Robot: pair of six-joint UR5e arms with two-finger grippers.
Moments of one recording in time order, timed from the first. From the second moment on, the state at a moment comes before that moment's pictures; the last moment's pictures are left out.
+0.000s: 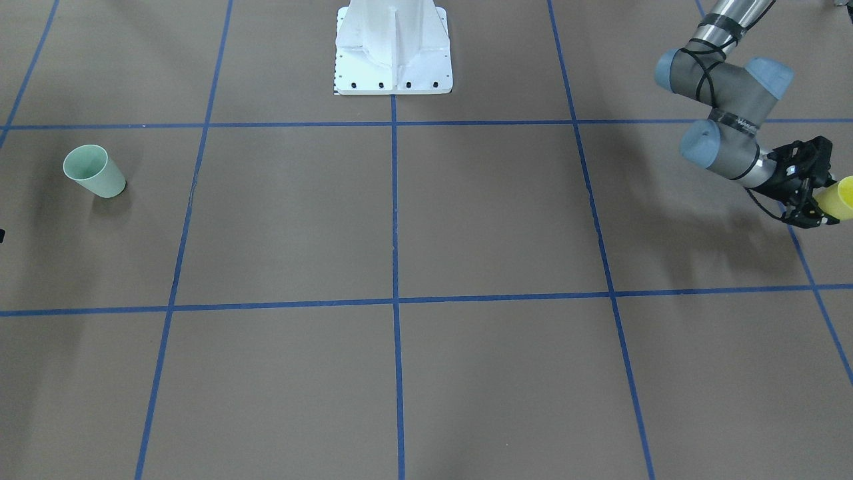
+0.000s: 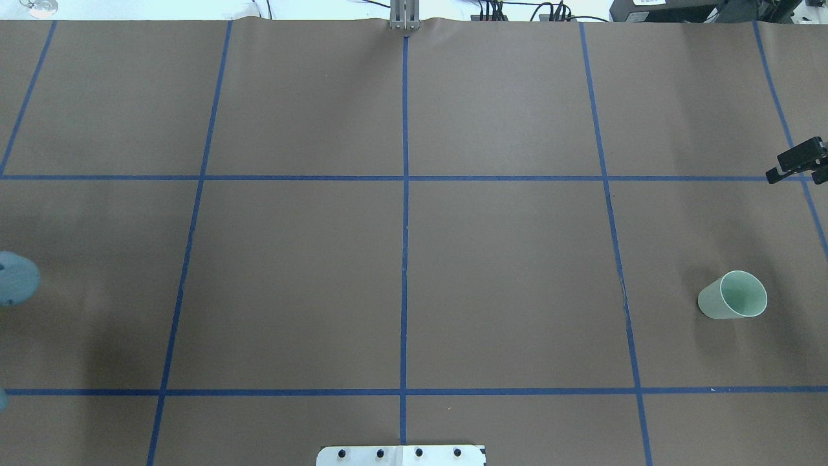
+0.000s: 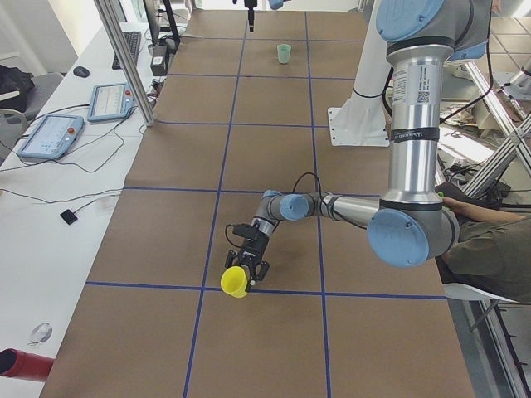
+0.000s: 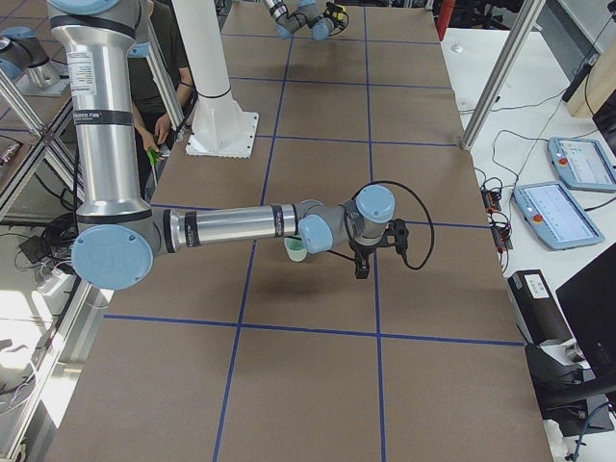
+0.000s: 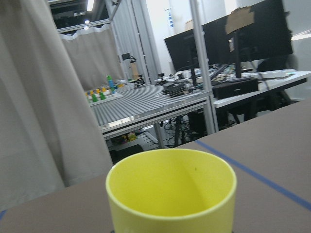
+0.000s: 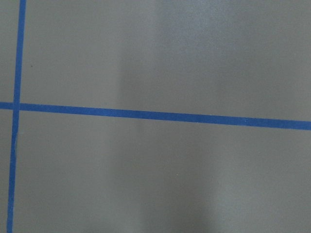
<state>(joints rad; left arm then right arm) -0.67 -1.59 -1.58 -1.38 -0.94 -2.10 1.30 -1.49 1.60 -1.31 2.44 0.38</state>
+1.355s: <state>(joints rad) -0.44 -2.13 -1.39 -2.27 -0.63 -1.28 1.25 -1.26 1.52 -1.31 2.44 0.52</state>
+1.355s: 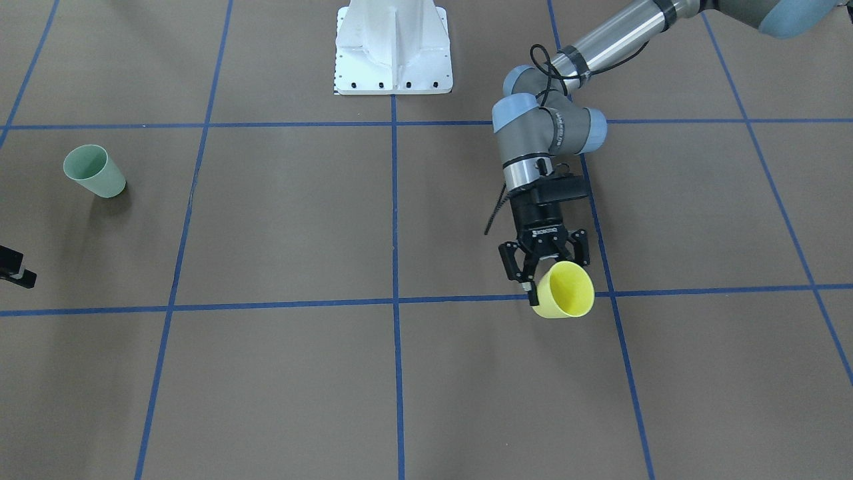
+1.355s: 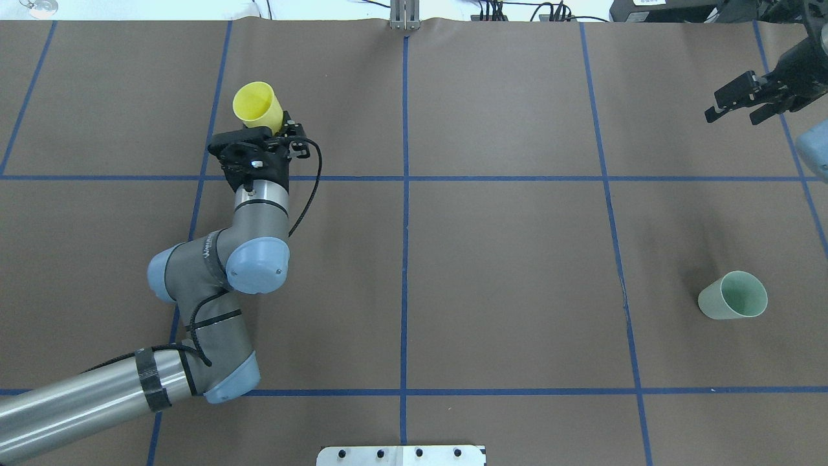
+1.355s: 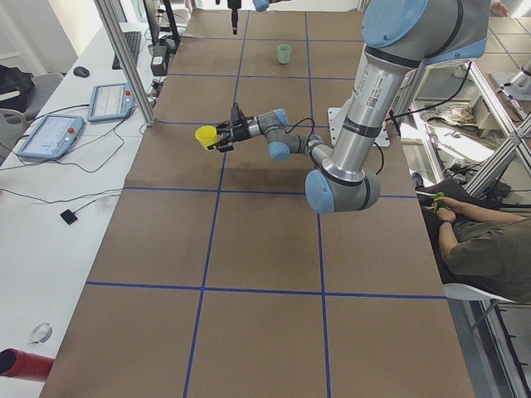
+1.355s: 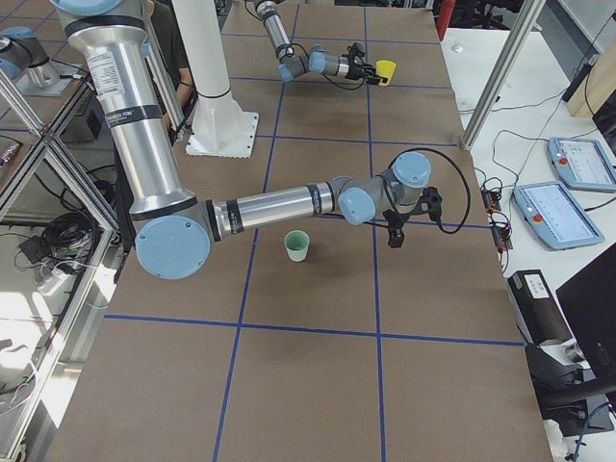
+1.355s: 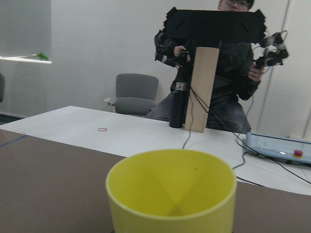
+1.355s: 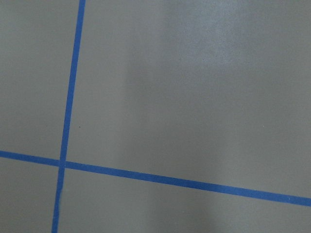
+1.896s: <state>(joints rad) -0.41 -2.20 -1.35 -2.58 -0.95 -0.95 1.13 -1.11 1.55 -1.31 2.35 0.71</state>
